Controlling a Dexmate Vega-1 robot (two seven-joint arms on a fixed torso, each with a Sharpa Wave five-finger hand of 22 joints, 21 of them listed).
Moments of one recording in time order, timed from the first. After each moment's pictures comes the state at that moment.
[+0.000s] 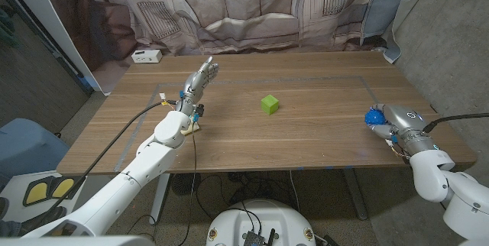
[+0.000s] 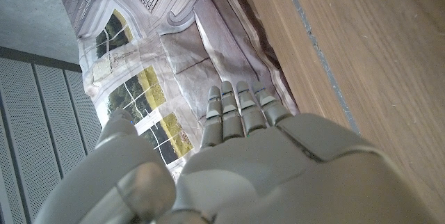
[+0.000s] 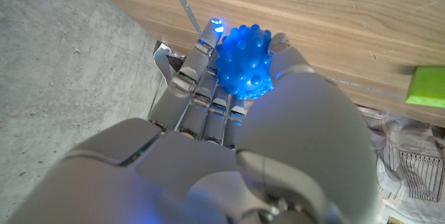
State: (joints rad) left arm 0.97 0.56 0.37 -1.59 -0.45 -0.30 0.19; left_hand 0.27 0.04 0.19 -0.07 0.19 0.39 0.10 0.20 0.18 0.38 0.06 0.22 0.20 0.30 0.07 0.19 0.18 0.19 0.08 0.20 0.17; right arm -1.79 -1.02 0.09 -2.24 -0.46 -0.57 -0.42; right_hand 1.11 0.04 0.31 -0.15 0.19 0.58 0.03 0.25 0.20 0.63 0.06 0.26 0.21 0.70 -0.06 0.41 0.28 1.03 -0.11 0.27 0.17
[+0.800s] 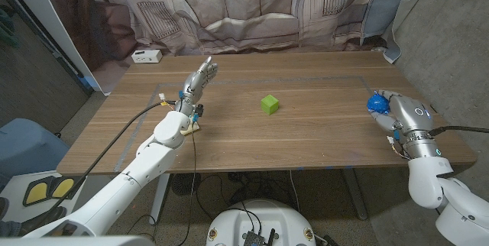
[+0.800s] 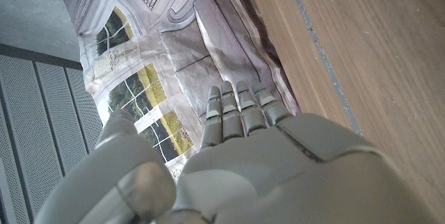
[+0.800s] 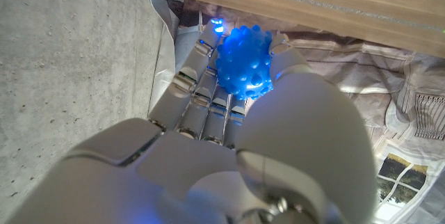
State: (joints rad) left arm 0.97 0.55 0.36 -1.58 -0.45 -0.31 0.19; left_hand 0.28 0.05 0.18 -0.07 0.19 0.39 0.10 0.20 0.18 0.38 0.06 0.22 0.20 0.30 0.07 0.19 0.18 0.19 0.08 0.20 0.17; right arm -1.74 -0.85 0.08 -2.17 -0.61 -0.38 -0.62; right_hand 1.10 0.05 0.30 -0.14 0.19 0.59 0.04 0.24 0.20 0.64 0.07 0.26 0.21 0.69 -0.06 0.41 0.27 1.03 -0.11 0.27 0.17
